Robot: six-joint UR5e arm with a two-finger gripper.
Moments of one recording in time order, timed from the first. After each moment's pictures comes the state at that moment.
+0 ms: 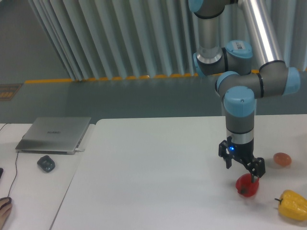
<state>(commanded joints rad) 2.30 -1.96 -1.63 -1.02 1.59 0.81</state>
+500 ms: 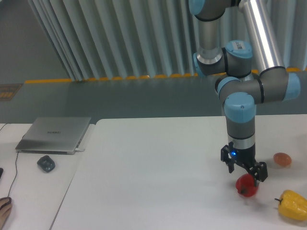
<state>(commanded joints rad) 2.30 -1.99 -1.63 -0.99 1.61 0.81</state>
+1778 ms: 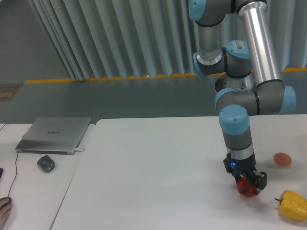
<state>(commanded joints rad) 2.28 -1.98 -1.63 -0.95 1.68 0.83</state>
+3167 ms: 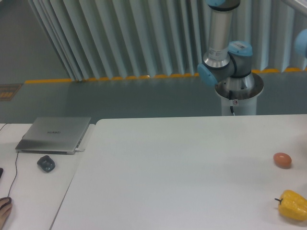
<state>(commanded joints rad) 2.90 -1.86 -1.57 -1.19 1.50 1.83</state>
